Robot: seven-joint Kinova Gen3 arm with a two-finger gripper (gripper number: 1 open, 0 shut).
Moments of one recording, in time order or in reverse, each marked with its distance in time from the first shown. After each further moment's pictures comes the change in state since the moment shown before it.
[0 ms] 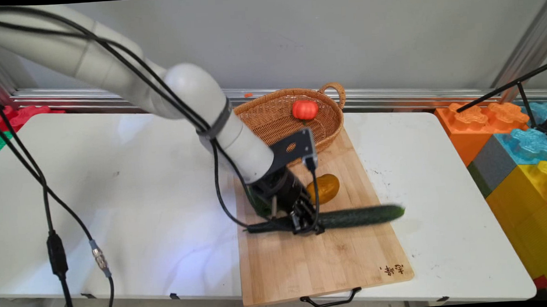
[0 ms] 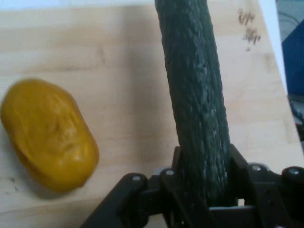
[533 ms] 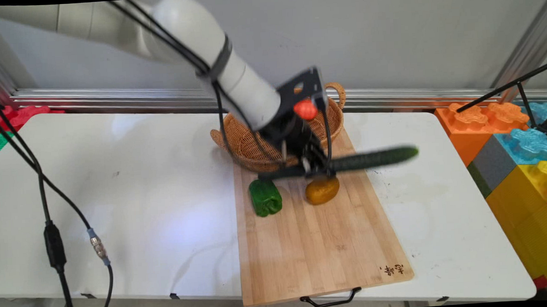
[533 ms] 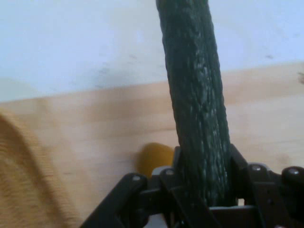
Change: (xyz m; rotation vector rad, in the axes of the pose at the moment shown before) arm 0.053 -0.035 -0.059 0.136 0.058 0.067
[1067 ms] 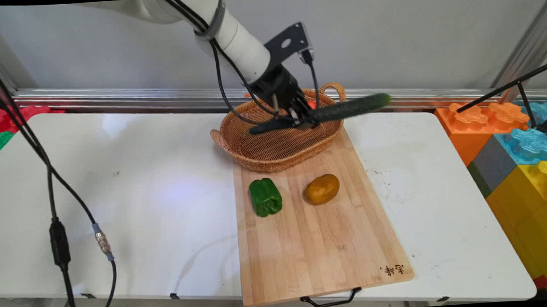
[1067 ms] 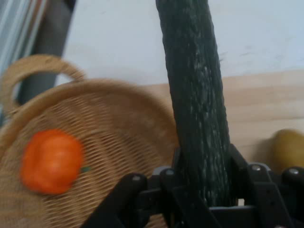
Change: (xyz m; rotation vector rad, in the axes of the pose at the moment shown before) arm 0.001 -0.084 -0.027 0.177 -0.023 0.004
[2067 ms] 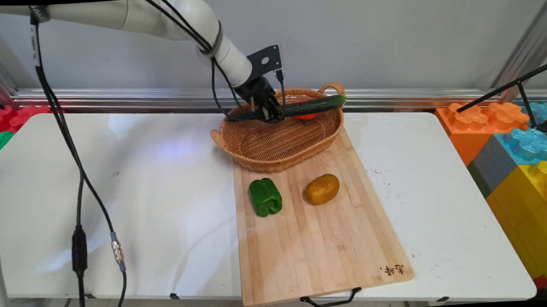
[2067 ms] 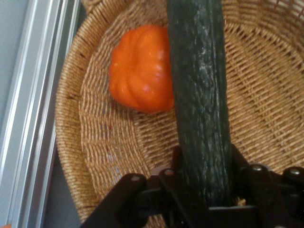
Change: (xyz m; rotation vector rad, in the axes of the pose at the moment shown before) arm -0.078 -0.095 0.065 0.100 -0.145 0.098
